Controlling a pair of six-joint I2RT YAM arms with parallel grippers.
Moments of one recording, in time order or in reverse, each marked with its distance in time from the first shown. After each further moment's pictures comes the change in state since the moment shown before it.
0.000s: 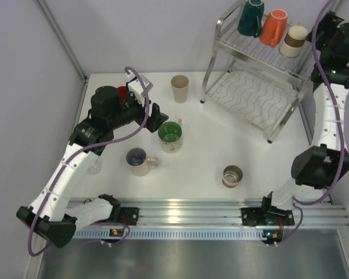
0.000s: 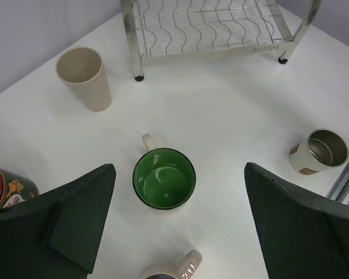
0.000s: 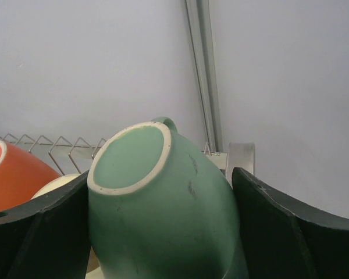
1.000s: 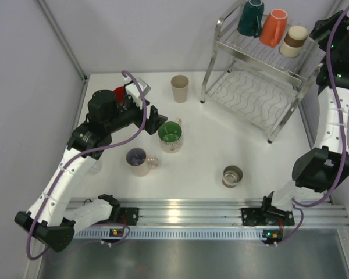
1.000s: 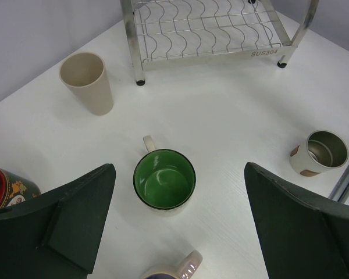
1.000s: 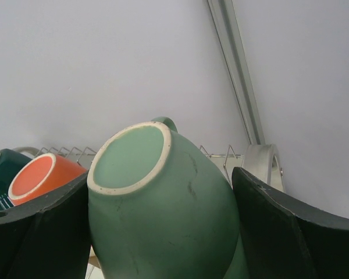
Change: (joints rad) left arm 0.000 -0.051 -0.047 0.028 -0.001 0.000; right arm -0.053 -0.027 -0.043 0.059 -0.155 0.221
